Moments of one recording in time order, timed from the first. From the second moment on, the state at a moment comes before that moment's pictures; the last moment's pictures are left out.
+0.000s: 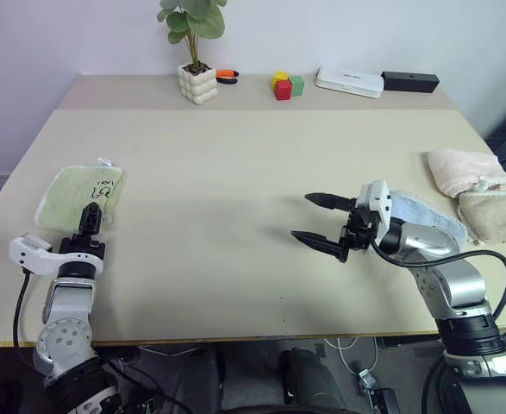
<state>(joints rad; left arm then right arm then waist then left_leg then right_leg) -0.06 0.11 0.66 -0.19 -1.08 0.52 0.00 -0.29 -0.56 -0.01 -0.11 0.48 0.28 1.02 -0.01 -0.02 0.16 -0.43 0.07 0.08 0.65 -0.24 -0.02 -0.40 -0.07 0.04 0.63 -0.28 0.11</state>
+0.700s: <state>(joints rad) -0.24 0.60 0.20 -0.06 -0.67 0.35 -0.77 -0.23 -0.64 -0.14 -0.08 0.51 0.22 1.10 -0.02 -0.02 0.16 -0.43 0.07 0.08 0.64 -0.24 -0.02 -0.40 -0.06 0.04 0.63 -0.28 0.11</state>
